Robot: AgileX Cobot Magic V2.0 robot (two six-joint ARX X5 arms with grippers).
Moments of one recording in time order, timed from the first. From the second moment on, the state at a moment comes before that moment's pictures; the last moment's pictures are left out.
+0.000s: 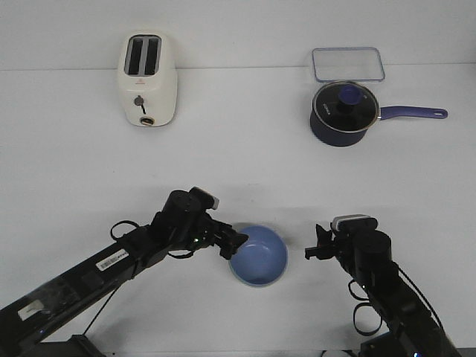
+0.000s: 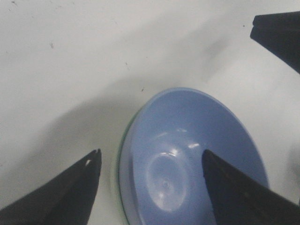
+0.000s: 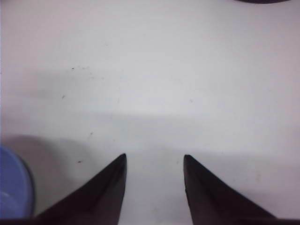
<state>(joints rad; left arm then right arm) -0.70 1.41 0.94 -0.08 0.38 -0.33 0.32 0.76 0.47 -0.27 -0.03 0.29</state>
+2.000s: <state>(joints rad) -0.01 0.06 0.07 0.11 0.03 -0.07 0.32 0.21 0.29 -0.12 0.16 0.19</state>
